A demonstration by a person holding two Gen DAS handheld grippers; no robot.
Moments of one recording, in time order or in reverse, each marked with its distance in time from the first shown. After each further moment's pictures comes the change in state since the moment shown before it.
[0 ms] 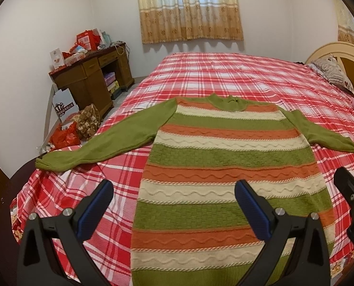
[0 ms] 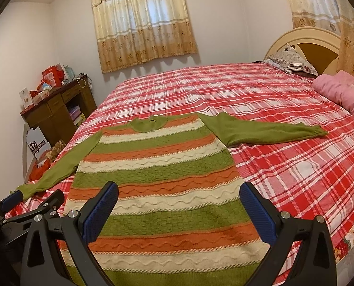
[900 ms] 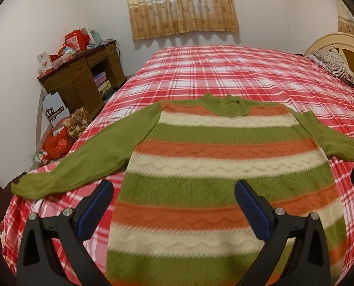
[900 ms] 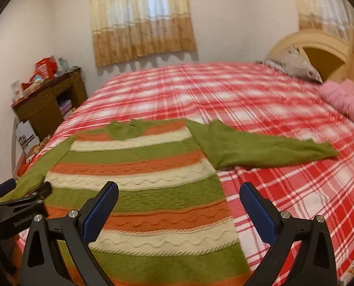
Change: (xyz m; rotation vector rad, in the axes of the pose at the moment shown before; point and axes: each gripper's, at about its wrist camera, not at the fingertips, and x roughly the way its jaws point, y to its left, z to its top) left arm 0.080 -0.035 0.044 0.036 0.020 -0.010; right arm 0.093 -0.042 0.045 -0.017 0.039 -0.037
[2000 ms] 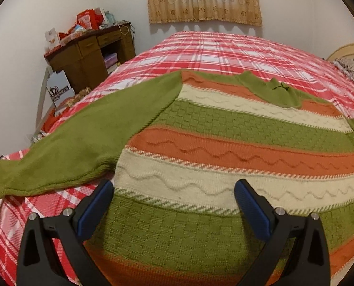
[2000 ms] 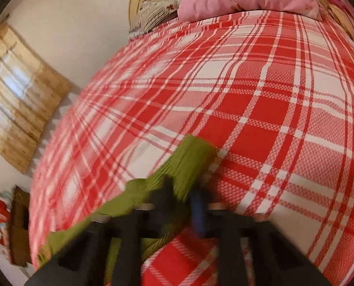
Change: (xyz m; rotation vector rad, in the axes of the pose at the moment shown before) left arm 0.106 0.022 -0.005 -0.117 0.067 0.042; right arm 0.110 -0.399 0.037 0.769 0.051 -0.227
